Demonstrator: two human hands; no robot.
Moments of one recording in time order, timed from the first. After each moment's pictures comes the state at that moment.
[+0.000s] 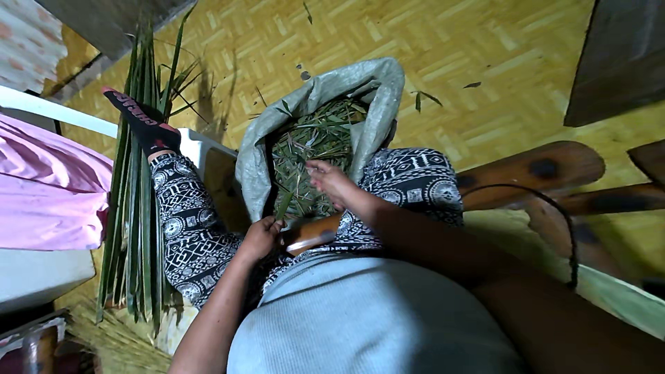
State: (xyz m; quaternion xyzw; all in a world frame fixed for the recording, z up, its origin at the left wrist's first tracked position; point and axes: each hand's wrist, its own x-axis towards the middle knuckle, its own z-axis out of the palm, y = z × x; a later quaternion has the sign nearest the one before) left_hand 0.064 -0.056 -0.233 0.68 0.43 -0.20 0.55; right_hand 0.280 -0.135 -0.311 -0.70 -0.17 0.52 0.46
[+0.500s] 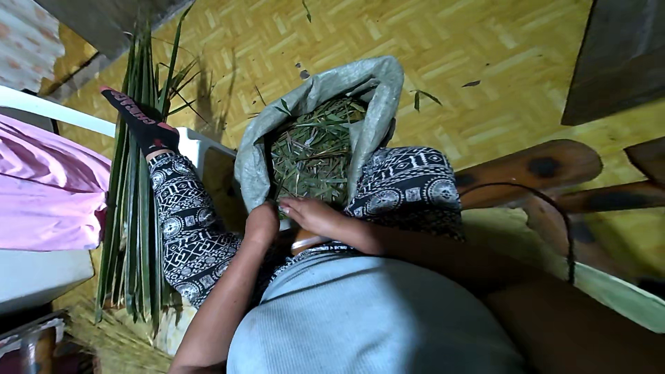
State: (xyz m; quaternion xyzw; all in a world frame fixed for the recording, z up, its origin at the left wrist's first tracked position) left_hand 0.106 -0.054 -0.236 0.78 0.48 -0.27 0.30; right_hand 0.223 -0.151 -0.260 -0.68 -0.50 0.48 0.21
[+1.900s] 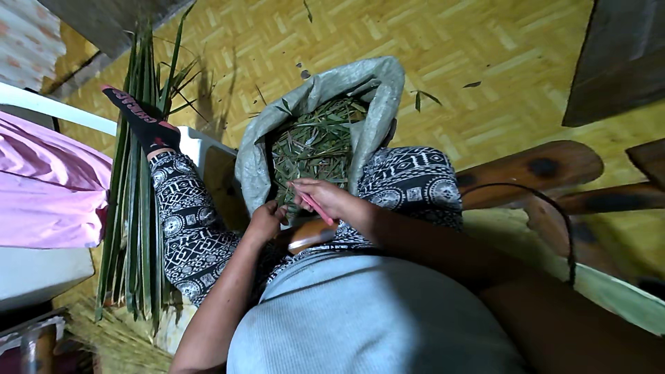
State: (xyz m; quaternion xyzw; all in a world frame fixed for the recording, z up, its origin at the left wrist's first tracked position) left_hand 0.091 -0.050 -0.243 0.69 0.46 -0.17 0.53; right_hand 0.246 -0.147 -0.291 -0.58 -0.12 0.65 0.48
